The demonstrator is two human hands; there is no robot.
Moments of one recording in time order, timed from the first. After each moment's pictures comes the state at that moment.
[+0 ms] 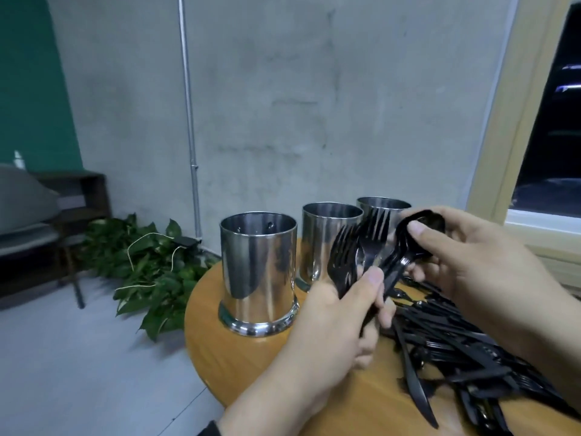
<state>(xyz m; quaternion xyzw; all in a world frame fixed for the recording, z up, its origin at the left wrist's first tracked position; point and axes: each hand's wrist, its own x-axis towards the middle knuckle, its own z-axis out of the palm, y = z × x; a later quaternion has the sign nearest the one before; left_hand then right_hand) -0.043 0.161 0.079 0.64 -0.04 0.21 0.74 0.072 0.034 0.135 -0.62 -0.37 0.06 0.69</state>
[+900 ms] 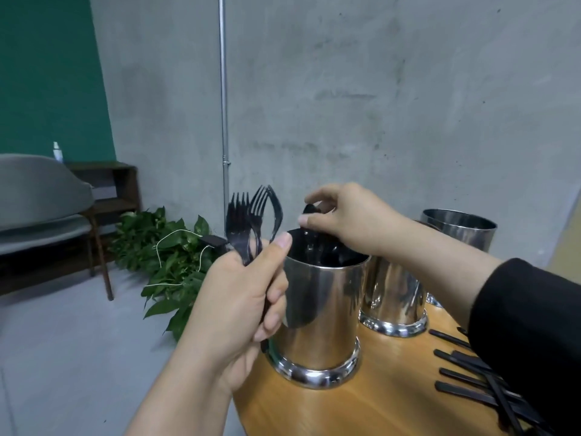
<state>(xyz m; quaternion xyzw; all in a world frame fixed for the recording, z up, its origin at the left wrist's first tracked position) -0.080 0.324 0.104 0.62 0.11 0.37 0.69 0.112 0.279 0.174 -0.79 -0.52 -0.03 0.33</state>
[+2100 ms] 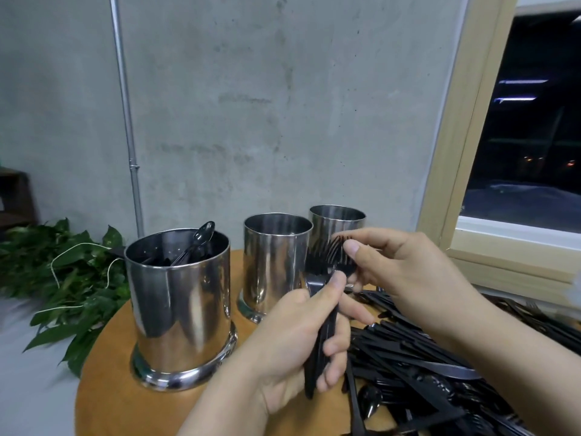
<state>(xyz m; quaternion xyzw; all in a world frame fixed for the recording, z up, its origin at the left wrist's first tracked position) 0.039 0.175 0.089 0.62 -0.05 0.03 0.78 0.137 0.041 0.143 -0.72 -0.42 0.02 0.55</state>
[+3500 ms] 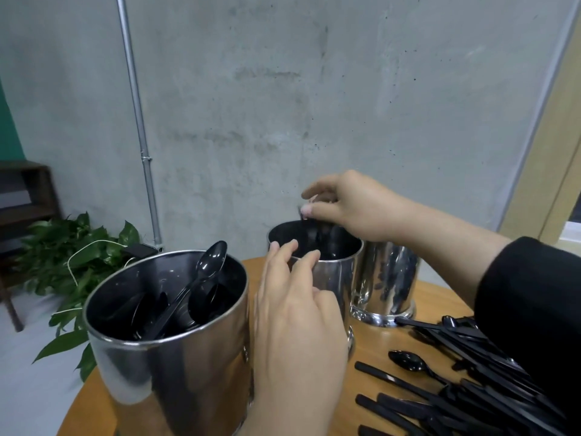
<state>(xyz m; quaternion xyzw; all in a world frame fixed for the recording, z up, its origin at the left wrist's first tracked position) 0.119 0.240 0.079 0.81 0.24 0.42 0.33 0.281 0.218 0.185 -0.82 -0.51 -0.05 0.25</state>
